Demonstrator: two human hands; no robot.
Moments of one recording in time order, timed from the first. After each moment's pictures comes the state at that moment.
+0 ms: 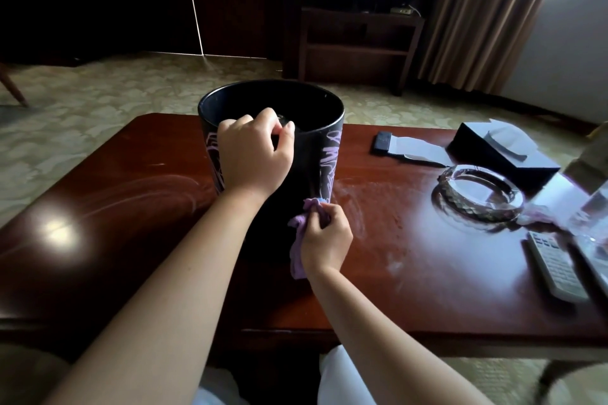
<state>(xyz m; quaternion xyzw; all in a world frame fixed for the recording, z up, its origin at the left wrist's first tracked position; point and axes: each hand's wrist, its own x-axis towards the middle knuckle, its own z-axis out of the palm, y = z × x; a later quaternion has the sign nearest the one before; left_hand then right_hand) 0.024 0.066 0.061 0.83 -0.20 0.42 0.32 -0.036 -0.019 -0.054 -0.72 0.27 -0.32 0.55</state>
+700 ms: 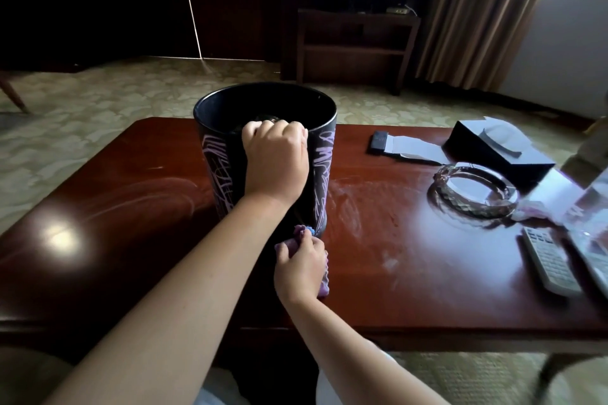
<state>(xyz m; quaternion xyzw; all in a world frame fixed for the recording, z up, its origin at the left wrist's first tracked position) 0.022 0.036 0.051 0.82 -0.23 0.47 0.22 -0.056 0.008 -0.082 -0.84 0.28 -0.14 0.44</state>
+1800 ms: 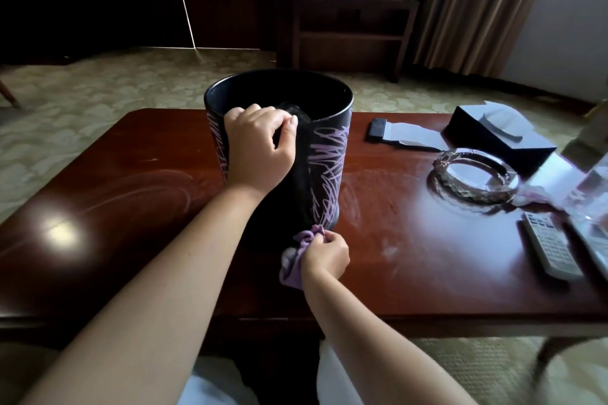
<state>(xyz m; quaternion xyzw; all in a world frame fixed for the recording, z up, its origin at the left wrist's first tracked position) 0.021 0.052 0.054 0.78 -0.29 0.42 0.35 -0.050 -0.024 -0.087 -0.63 0.48 -0.18 0.59</state>
